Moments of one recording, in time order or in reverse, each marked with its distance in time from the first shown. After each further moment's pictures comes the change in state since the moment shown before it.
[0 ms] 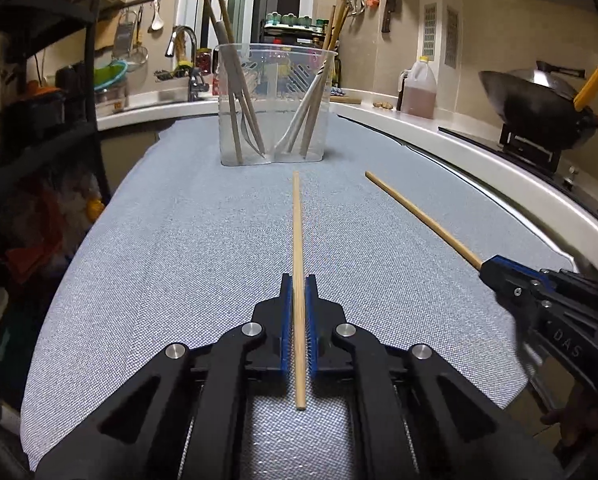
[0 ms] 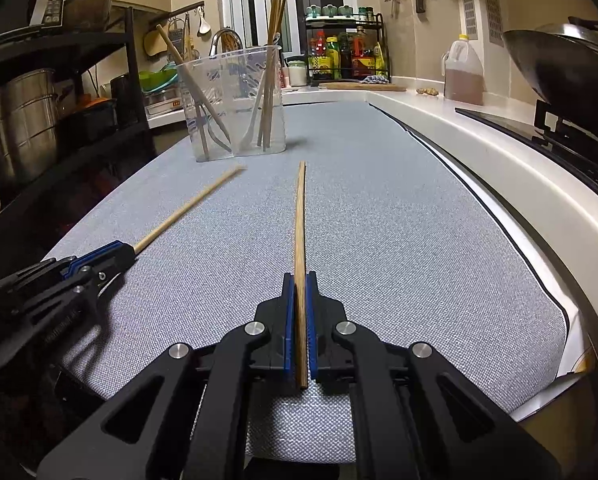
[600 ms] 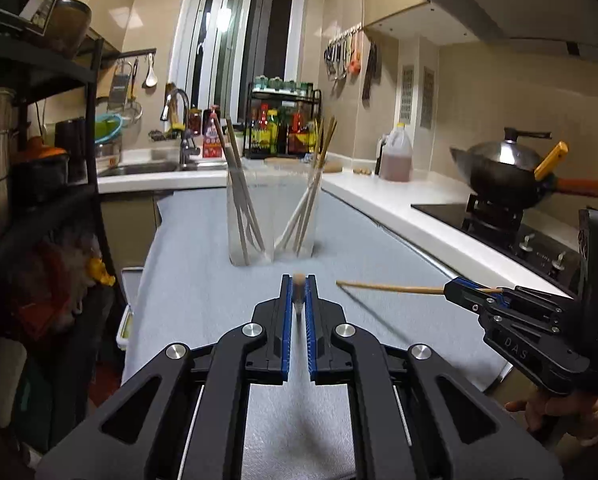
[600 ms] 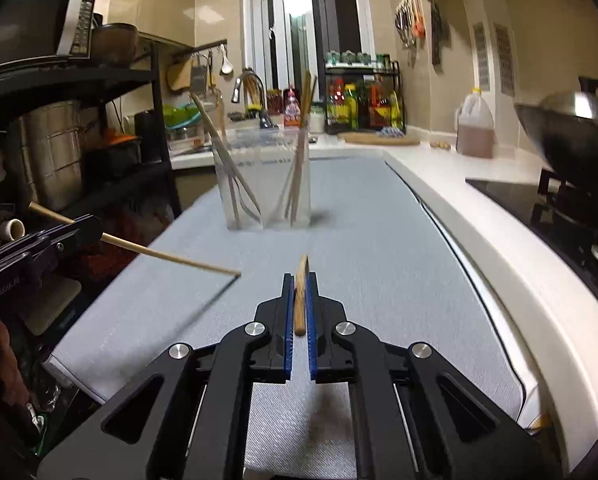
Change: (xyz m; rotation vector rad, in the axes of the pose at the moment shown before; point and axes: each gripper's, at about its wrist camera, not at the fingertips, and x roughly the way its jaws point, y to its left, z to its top) left arm -0.089 0.019 0.069 0.025 -0.201 -0.070; right arm -0.053 0.022 0.056 -0.047 -0.154 0.052
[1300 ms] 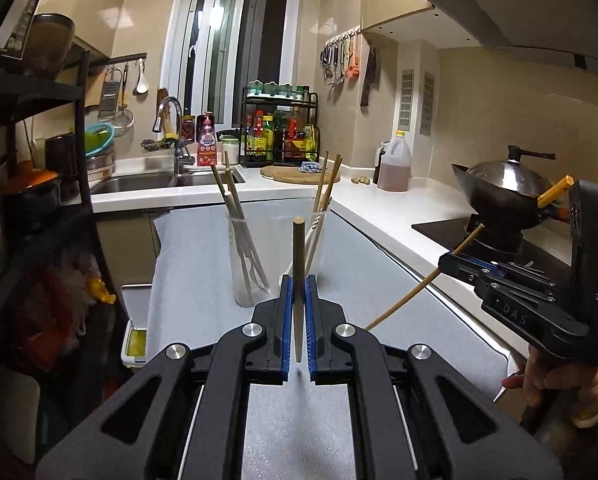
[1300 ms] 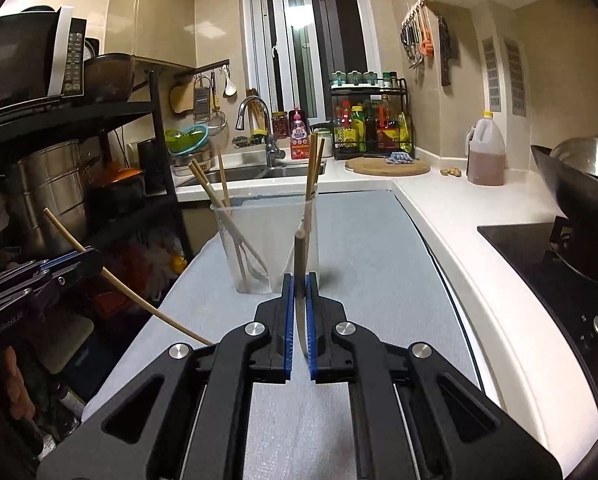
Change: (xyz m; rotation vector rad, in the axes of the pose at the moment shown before) left arm 0.013 0.016 0.068 0.010 0.036 -0.022; right arm 0.012 -0.008 0.088 0.028 -0.025 0.037
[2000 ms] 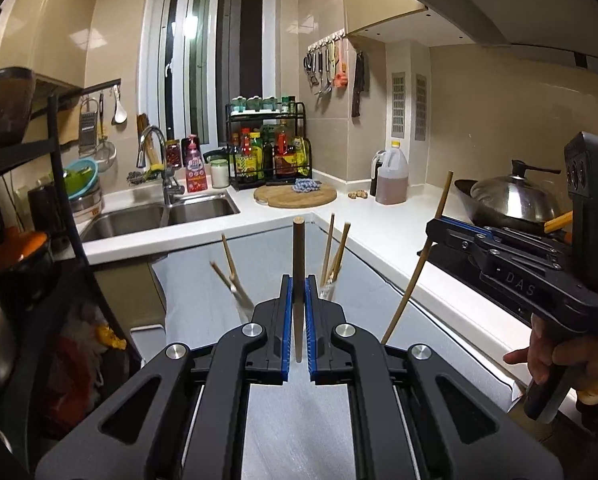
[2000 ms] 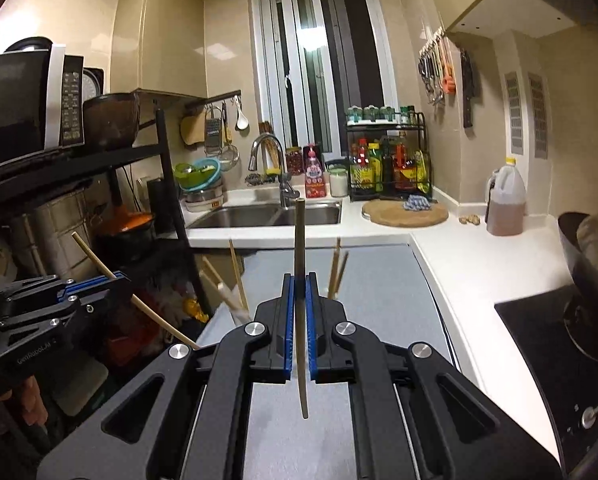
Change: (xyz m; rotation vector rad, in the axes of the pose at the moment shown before) left arm 0.023 0.009 0.110 0.108 0.012 -0.023; right arm 0.019 0.010 0.120 -0.010 -0.083 0.058
